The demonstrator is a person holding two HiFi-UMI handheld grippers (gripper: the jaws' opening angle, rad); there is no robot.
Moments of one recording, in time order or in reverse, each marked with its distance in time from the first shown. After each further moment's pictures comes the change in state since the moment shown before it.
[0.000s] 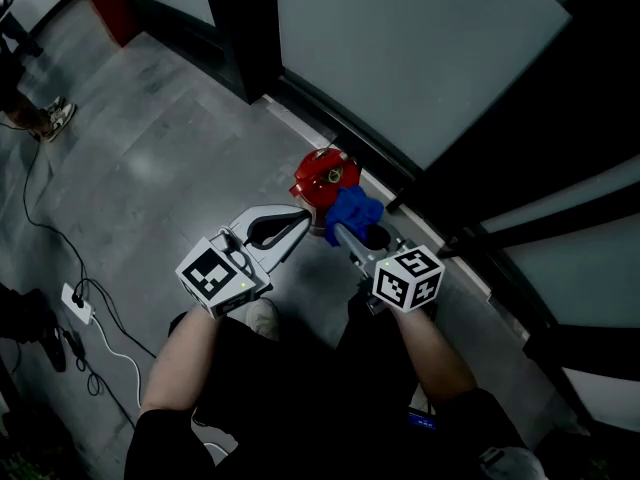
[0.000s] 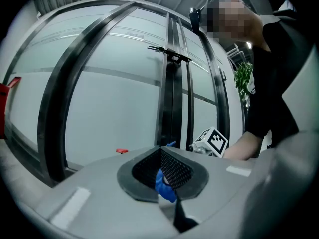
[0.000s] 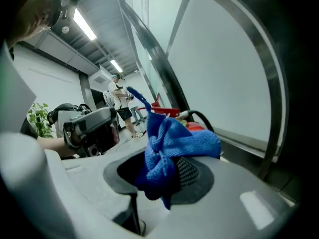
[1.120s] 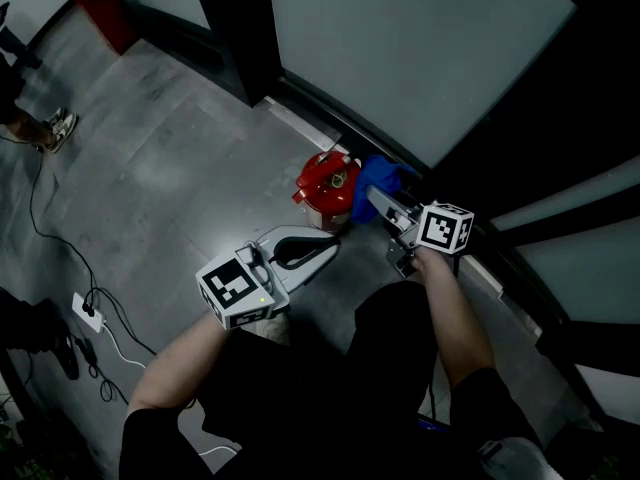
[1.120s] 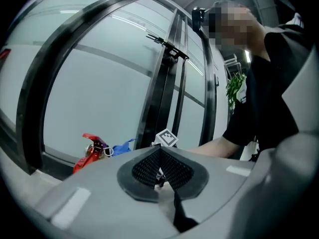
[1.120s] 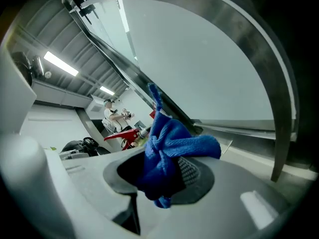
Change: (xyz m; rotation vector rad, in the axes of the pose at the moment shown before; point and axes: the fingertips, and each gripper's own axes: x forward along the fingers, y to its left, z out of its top) left arm 0.025 -0.037 -0.016 -0.102 0.050 -0.185; right arm 0.019 -0.098 0.025 0.342 -0.066 0.130
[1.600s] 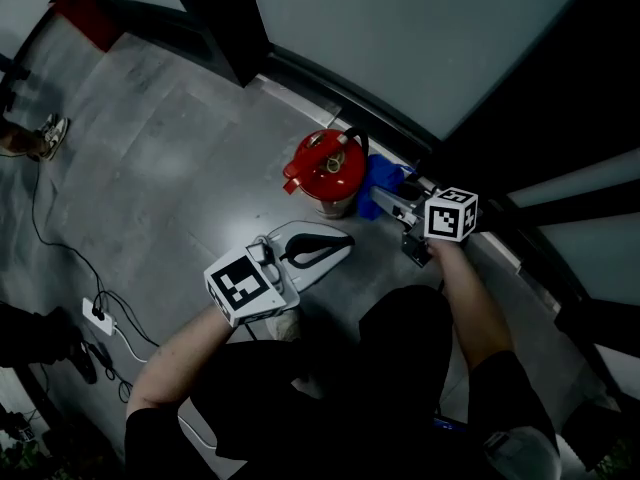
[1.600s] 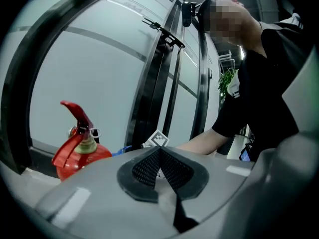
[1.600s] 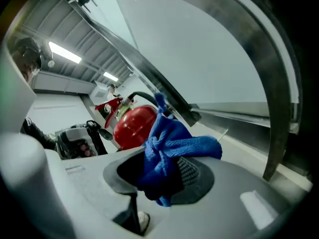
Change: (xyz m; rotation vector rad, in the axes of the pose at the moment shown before) left arm 0.028 0.000 -0.046 0.010 0.110 -0.117; right arm 0.005 -0.054 -0.058 -0.070 0.154 0.047
